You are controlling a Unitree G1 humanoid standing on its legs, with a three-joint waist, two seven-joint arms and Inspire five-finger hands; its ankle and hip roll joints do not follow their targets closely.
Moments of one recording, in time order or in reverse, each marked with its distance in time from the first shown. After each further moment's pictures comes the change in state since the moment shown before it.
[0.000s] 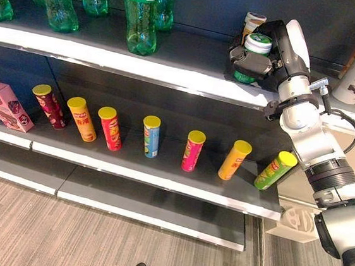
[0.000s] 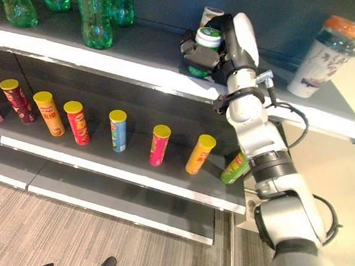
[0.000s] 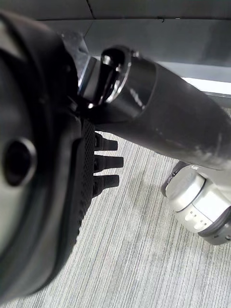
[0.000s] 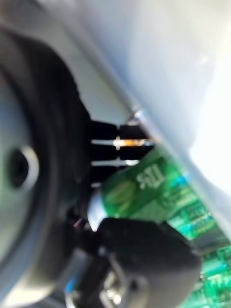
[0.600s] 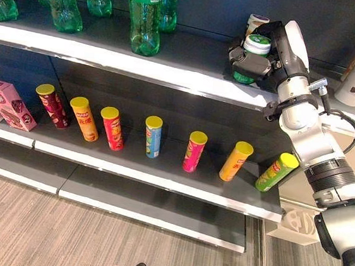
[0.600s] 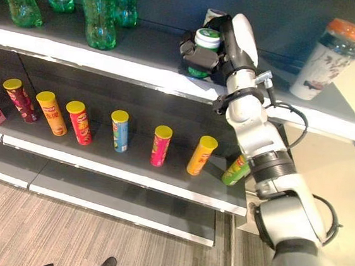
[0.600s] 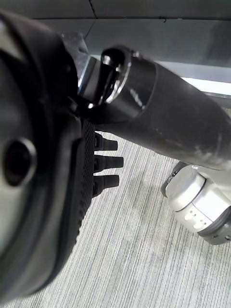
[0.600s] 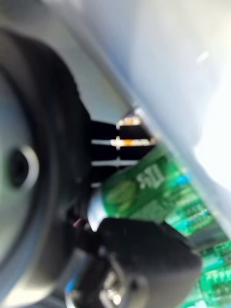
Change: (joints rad) left arm -0.001 0.000 0.000 0.000 0.000 0.000 0.001; right arm 0.000 0.000 0.005 0.001 -0.004 0.000 0.001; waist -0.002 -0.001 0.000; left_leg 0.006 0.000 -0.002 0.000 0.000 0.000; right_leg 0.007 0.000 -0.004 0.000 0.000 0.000
